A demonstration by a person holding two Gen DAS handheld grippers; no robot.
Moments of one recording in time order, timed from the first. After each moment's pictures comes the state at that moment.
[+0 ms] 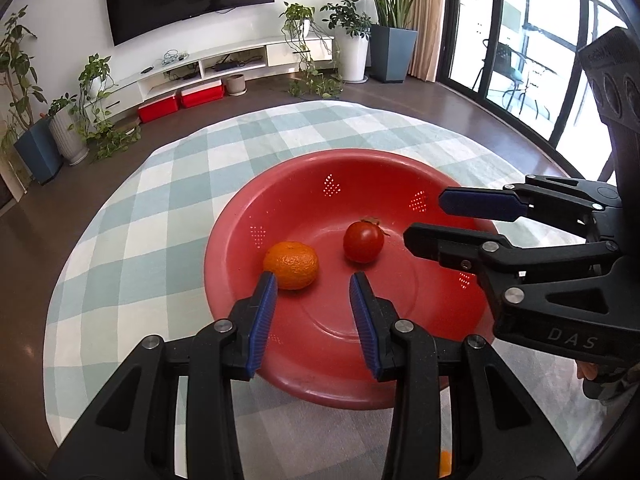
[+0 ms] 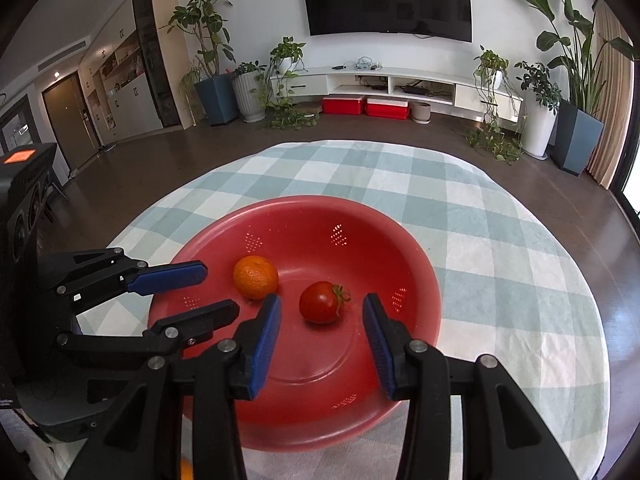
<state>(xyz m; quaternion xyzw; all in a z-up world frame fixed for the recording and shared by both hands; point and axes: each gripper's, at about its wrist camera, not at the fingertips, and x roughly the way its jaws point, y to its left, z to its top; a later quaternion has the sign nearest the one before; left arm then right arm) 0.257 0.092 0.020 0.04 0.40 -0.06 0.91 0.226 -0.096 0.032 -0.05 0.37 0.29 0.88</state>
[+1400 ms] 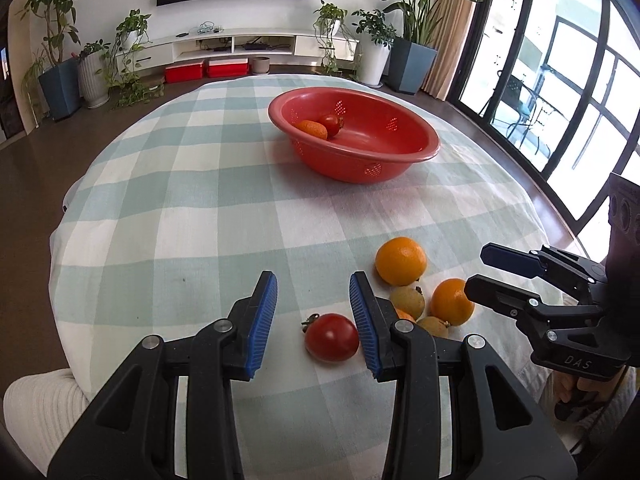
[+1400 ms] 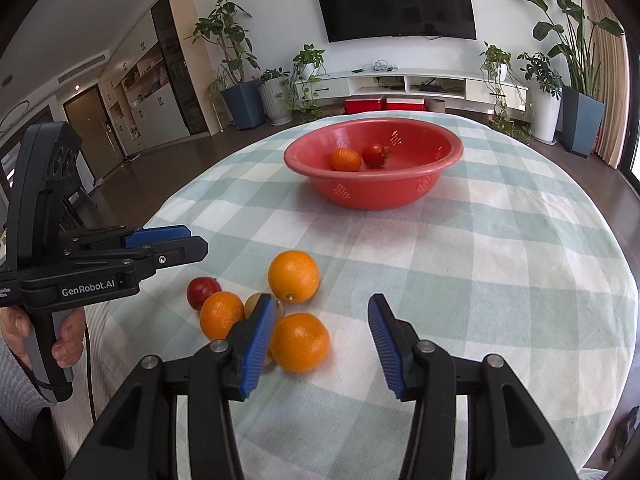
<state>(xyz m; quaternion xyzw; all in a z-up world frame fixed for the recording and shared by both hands) 0.059 0.120 0.010 -0.06 0.41 -0.04 0.91 0.055 -0.131 -0.003 -0.02 0.36 0.32 0.87</state>
